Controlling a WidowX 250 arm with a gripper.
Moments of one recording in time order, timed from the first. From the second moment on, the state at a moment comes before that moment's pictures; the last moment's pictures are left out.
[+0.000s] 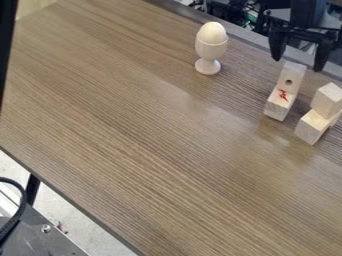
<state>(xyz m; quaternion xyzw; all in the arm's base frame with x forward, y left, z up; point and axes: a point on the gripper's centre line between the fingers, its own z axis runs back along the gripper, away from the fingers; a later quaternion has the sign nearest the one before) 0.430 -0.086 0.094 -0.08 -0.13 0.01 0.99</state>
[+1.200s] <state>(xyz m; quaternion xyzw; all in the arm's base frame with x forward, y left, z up) 0.409 -0.117 0.066 -0.04 -0.12 -0.06 0.99</state>
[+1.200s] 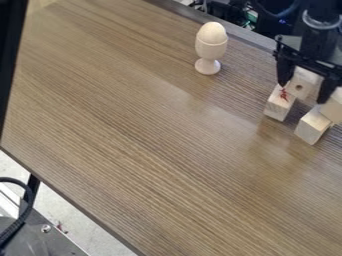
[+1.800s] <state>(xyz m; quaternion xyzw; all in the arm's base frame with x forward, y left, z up) 0.402 -0.117 0.084 -0.03 -0.14 -0.08 0.99</state>
